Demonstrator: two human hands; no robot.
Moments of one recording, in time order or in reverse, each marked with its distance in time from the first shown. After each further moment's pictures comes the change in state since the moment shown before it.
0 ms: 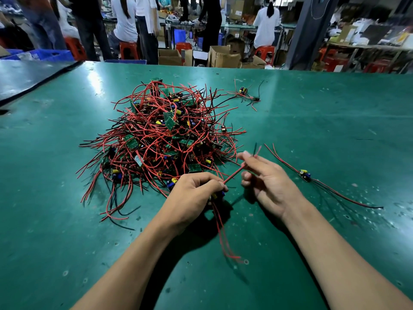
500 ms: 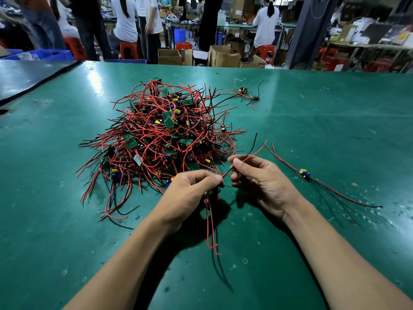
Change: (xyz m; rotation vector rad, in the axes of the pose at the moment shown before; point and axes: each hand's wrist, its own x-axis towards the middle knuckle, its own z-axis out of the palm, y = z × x) left_hand -0.001 0.003 -0.004 -0.151 -0.034 -0.023; right_hand -0.008 0.000 0.002 -0.063 -0.207 -0.006
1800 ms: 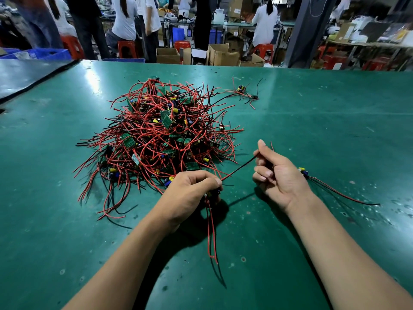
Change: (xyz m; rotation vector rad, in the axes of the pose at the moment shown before) left_hand -0.002 0.001 0.001 0.048 -0.037 -0.009; right_hand 0.005 -0.020 -0.009 0.211 0.310 0.054
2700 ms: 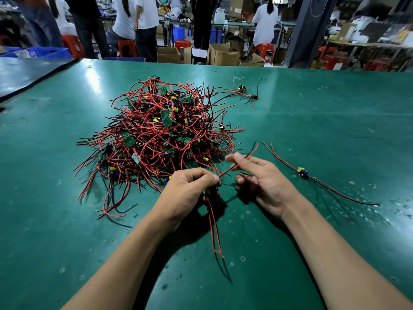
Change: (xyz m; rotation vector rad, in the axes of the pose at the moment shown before) left_hand 0.002 -0.003 0.000 -0.029 0.087 0.032; right_hand -0.002 0.021 -0.001 -0.319 -0.244 -0.042
